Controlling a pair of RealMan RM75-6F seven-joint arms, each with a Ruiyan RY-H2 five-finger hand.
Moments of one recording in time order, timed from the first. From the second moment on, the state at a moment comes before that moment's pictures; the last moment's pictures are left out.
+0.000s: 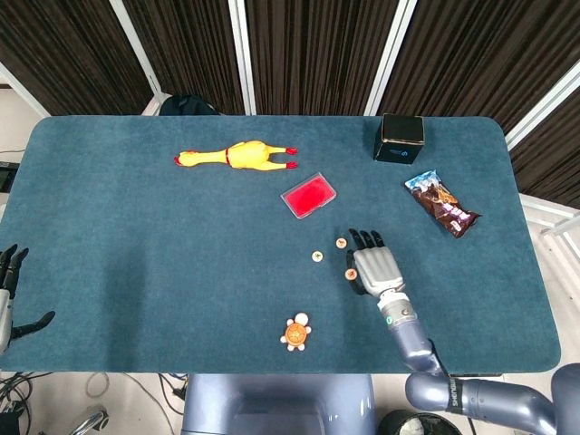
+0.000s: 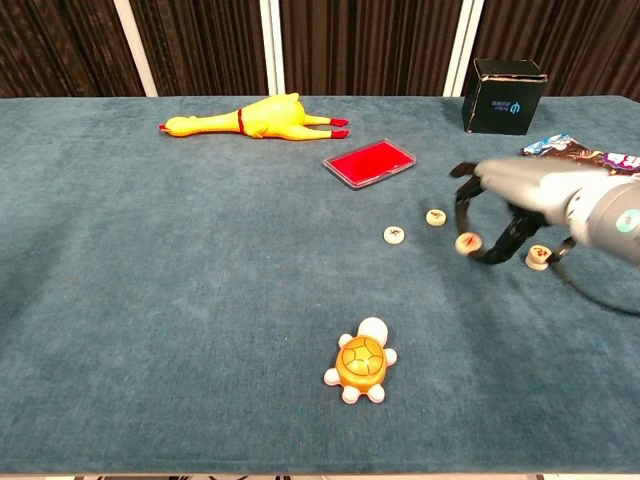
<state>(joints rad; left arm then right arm) -0.06 -1.14 -0.08 -1.67 1.40 1.50 0.13 0.69 -1.55 0.20 -1.61 -0.80 1.06 -0.65</state>
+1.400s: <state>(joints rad) -0.06 -1.14 -0.07 -1.67 1.40 1.50 0.14 0.64 -1.49 0.14 -1.50 -0.79 1.02 -0.52</state>
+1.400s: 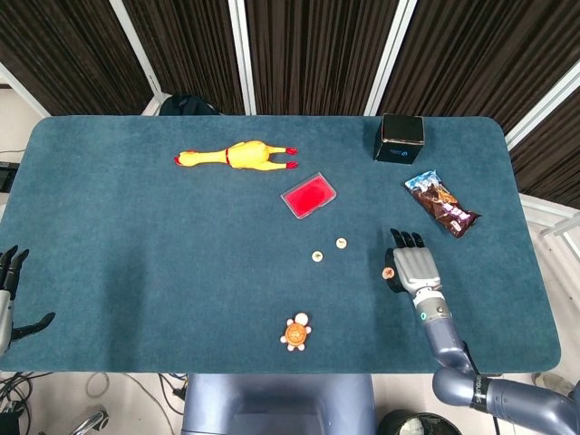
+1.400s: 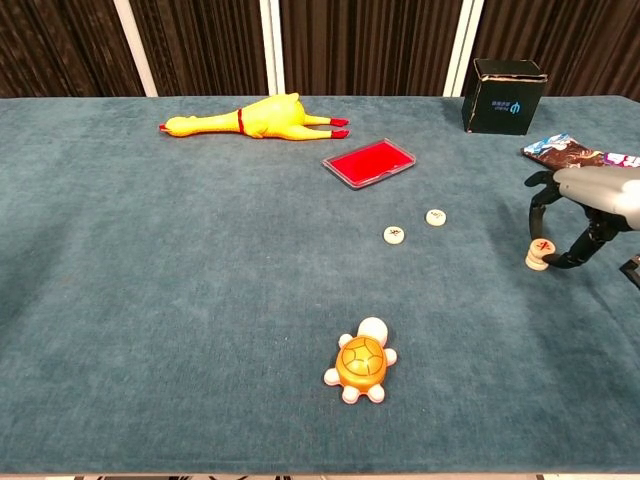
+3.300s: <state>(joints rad) -0.06 -1.14 -0.08 -1.67 1.39 1.50 0.12 0.81 -1.55 0.23 -1.58 -0.59 1.10 -0.79</state>
